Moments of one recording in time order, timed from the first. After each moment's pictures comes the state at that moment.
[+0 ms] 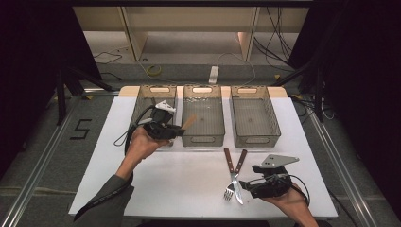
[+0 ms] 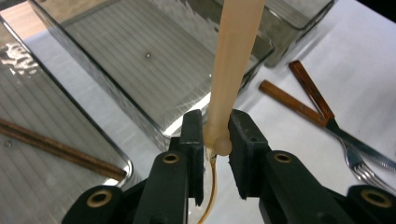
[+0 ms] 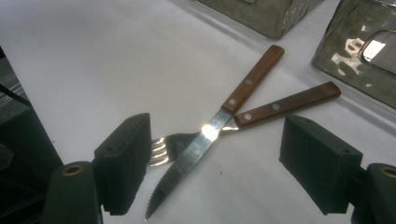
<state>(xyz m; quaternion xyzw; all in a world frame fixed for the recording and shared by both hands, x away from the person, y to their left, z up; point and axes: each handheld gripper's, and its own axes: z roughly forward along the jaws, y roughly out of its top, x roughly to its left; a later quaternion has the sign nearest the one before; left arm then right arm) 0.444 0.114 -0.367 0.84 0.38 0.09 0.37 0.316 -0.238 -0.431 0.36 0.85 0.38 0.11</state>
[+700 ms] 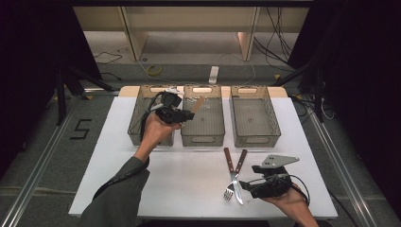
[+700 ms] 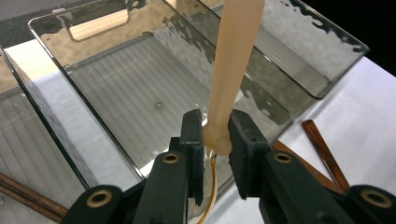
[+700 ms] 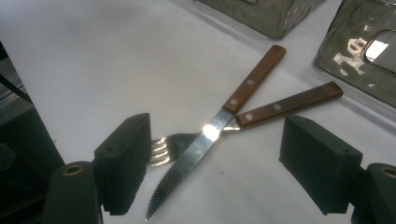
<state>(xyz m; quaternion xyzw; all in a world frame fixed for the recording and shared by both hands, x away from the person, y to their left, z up) 0.488 0.090 -0.361 0.81 0.41 0.10 0.41 0.316 -0.239 -0.432 0.36 0.85 0.38 0.10</state>
